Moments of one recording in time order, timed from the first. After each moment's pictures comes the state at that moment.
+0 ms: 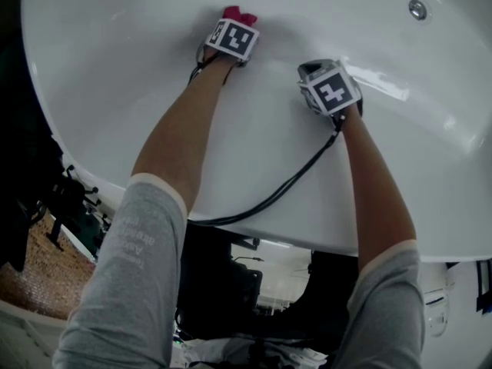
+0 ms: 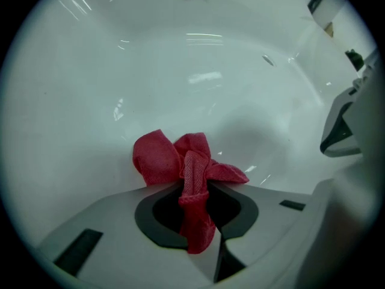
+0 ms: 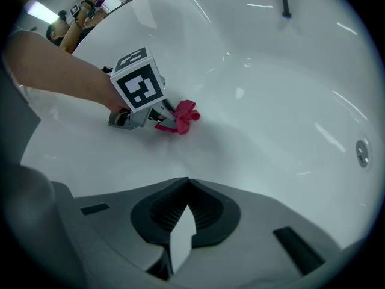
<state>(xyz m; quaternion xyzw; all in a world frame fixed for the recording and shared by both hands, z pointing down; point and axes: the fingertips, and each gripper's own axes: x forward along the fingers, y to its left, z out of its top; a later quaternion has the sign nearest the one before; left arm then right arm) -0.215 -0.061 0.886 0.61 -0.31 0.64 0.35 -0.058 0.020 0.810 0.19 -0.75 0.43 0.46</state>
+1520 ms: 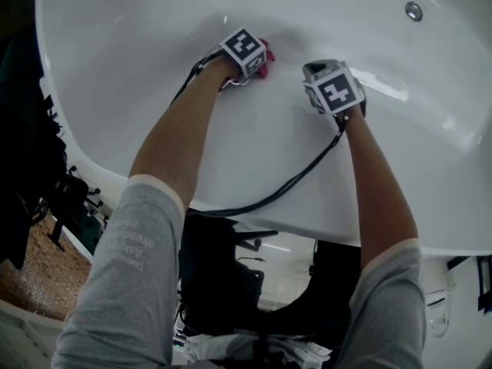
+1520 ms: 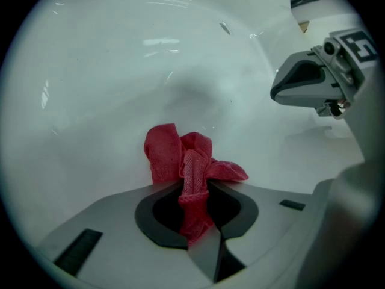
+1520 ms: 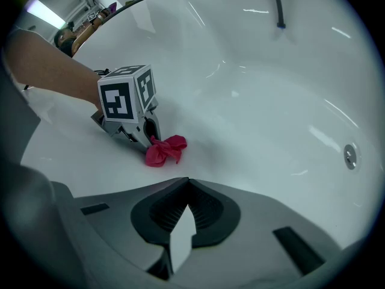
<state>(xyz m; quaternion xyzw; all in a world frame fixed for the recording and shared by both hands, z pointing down) -0.169 0.031 0.869 0.63 -0.04 0.64 0.44 -0.047 0.011 0.793 0.21 -0.75 0.42 0.46</state>
